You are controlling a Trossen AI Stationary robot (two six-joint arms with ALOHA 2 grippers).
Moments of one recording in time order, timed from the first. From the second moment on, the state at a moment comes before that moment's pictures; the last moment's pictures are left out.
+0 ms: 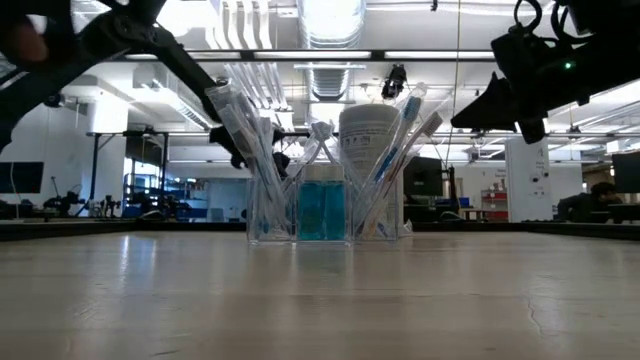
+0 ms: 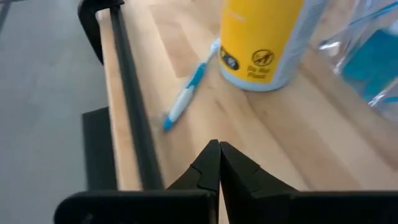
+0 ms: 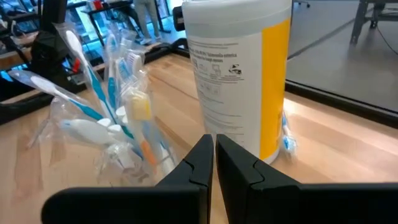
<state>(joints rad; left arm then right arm) 1.01 2.13 1.74 -0.78 0.92 1.19 0.18 0.89 0.24 0.32 0.74 0.45</state>
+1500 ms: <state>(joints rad) 0.69 2.33 2.01 -0.74 0.47 1.23 0.17 0.89 0.25 0.35 0.80 0.52</state>
